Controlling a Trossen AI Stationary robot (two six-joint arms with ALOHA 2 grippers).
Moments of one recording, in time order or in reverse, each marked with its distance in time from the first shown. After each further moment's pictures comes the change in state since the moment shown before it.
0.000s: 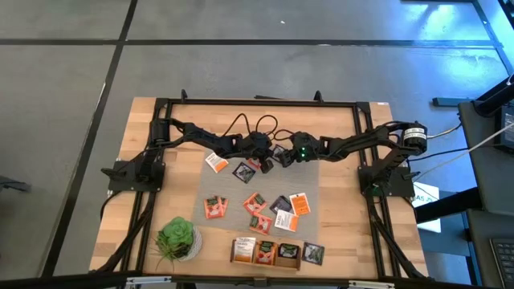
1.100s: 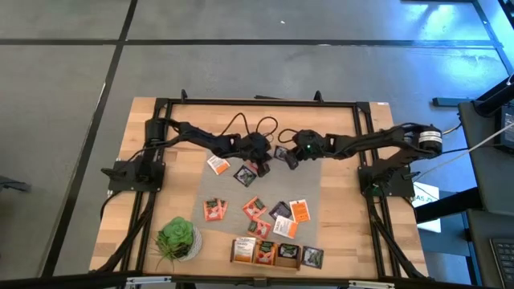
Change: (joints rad) left arm 0.006 -0.073 -0.010 -0.046 0.114 0.035; right arm 0.000 -0.152 -0.001 -0.184 0.023 -0.255
